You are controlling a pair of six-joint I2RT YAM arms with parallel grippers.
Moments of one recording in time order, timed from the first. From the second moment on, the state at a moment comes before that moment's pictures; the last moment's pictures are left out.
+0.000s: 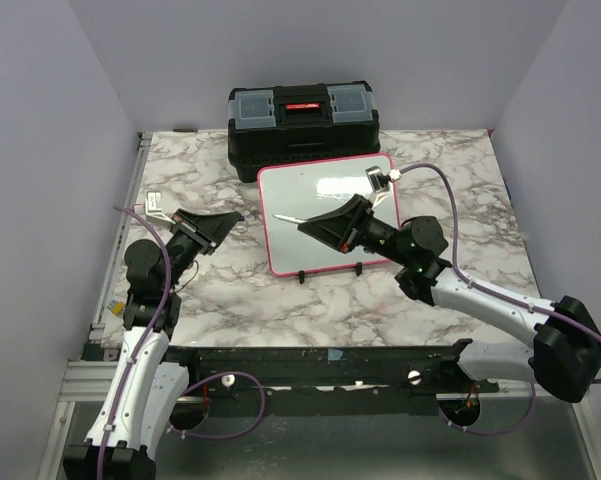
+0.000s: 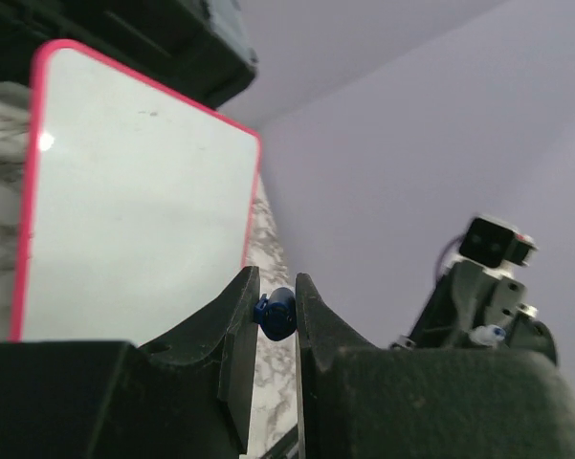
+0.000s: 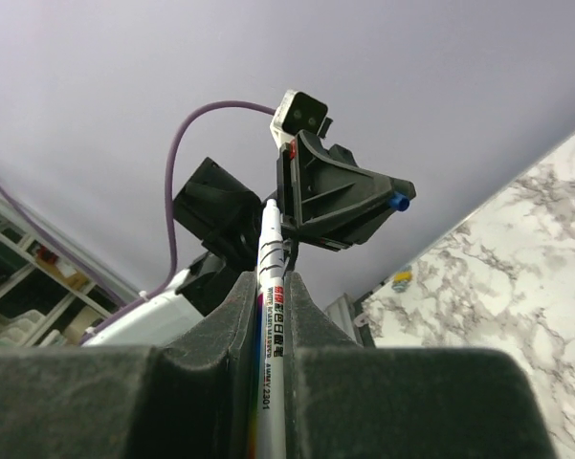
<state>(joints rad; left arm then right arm) -0.07 0.63 0.48 0.32 0.50 -1.15 0.77 1.24 0.72 0.92 -0.44 0.97</state>
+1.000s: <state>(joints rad) -0.06 0.84 0.42 -0.28 -0.03 -0.97 0.77 1.17 0.83 0.22 -0.19 0.57</state>
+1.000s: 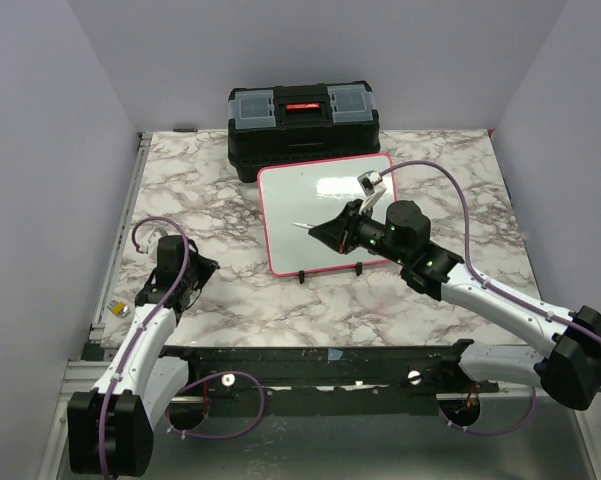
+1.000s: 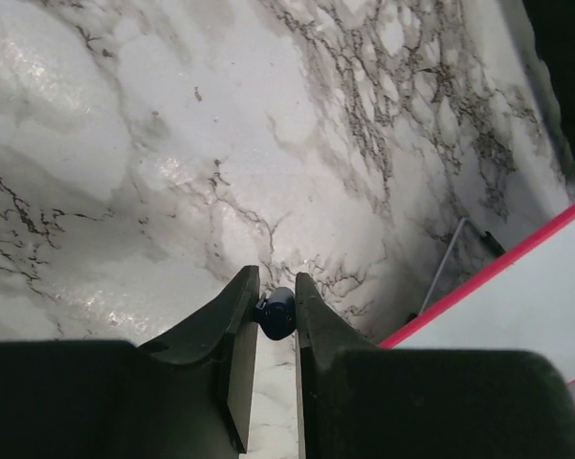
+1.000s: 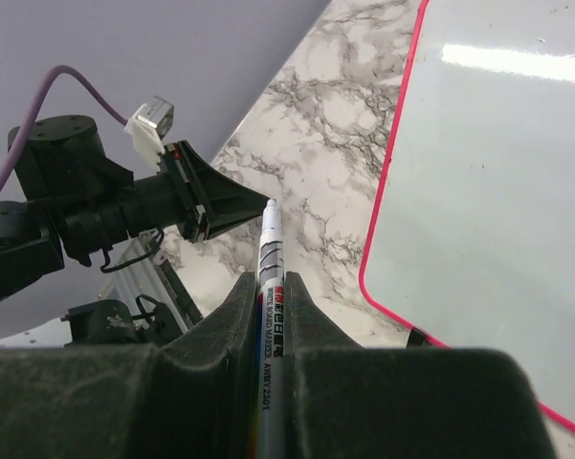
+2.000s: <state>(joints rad) -0.06 0.80 0.39 -0.32 -0.12 -0.97 0.77 1.21 0.83 0.12 -0.12 0.52</state>
